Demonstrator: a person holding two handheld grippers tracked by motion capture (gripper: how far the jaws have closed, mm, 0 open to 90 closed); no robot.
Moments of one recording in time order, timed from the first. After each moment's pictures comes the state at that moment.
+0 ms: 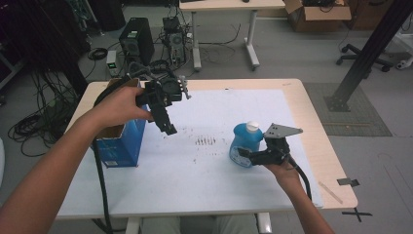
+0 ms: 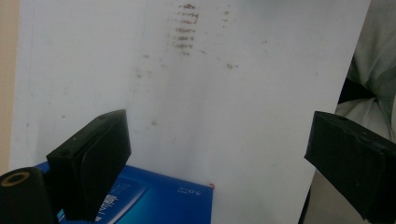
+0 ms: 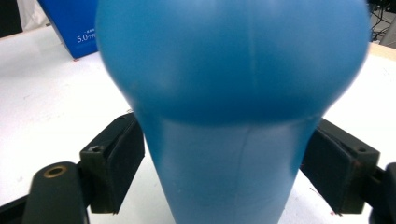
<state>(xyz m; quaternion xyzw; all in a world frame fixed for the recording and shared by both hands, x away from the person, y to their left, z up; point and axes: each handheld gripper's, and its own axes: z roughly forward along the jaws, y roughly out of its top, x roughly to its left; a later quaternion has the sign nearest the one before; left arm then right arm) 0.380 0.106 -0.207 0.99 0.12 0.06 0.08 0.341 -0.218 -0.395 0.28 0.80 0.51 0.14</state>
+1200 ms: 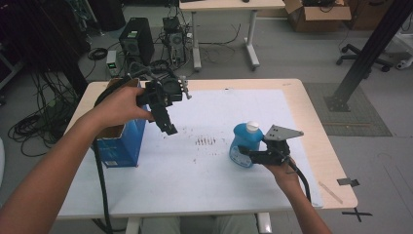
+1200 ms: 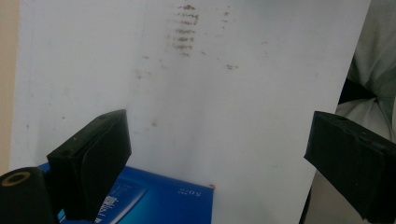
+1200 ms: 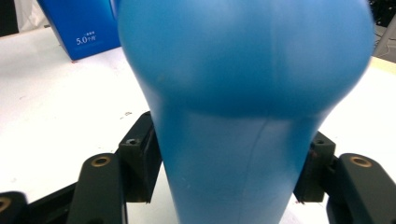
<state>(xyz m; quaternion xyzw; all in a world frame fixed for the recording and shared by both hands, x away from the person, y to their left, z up) 0.381 0.105 -0.207 0.99 0.12 0.05 0.08 0.337 -0.218 -0.396 0.28 0.80 0.52 0.16</state>
